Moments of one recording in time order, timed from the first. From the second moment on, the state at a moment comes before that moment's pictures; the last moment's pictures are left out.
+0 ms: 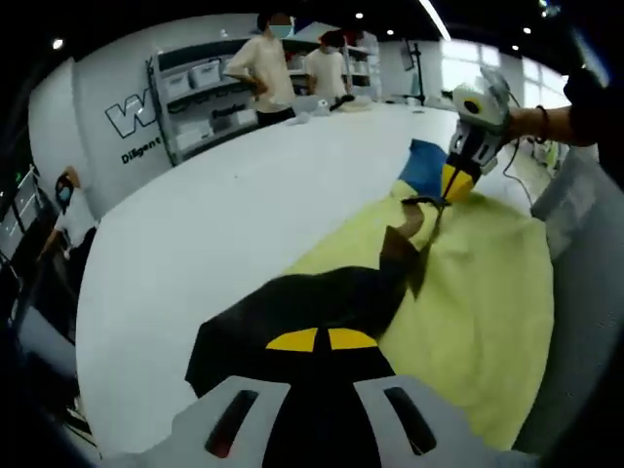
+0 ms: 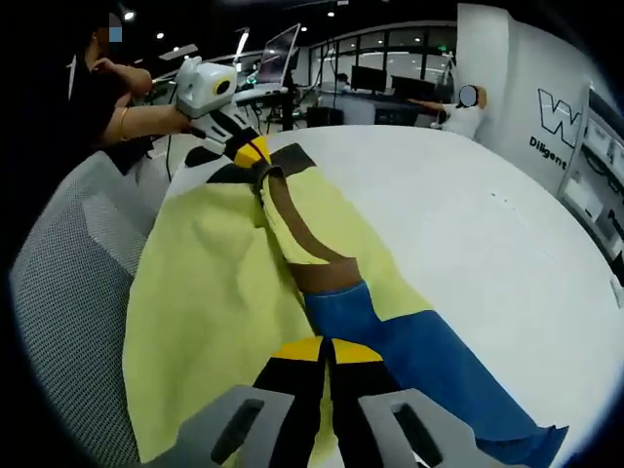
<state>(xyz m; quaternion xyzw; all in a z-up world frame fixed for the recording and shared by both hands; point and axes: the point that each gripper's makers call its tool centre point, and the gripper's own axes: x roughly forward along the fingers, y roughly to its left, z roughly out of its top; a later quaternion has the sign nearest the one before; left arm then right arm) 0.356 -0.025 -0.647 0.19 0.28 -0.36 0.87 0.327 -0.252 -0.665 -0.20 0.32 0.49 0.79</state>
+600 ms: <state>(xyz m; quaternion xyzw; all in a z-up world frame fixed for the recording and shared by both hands) 0.339 -0.060 -0.616 0.10 0.25 -0.40 0.87 0.339 -0.247 -0.633 -0.03 0.35 0.44 0.83</state>
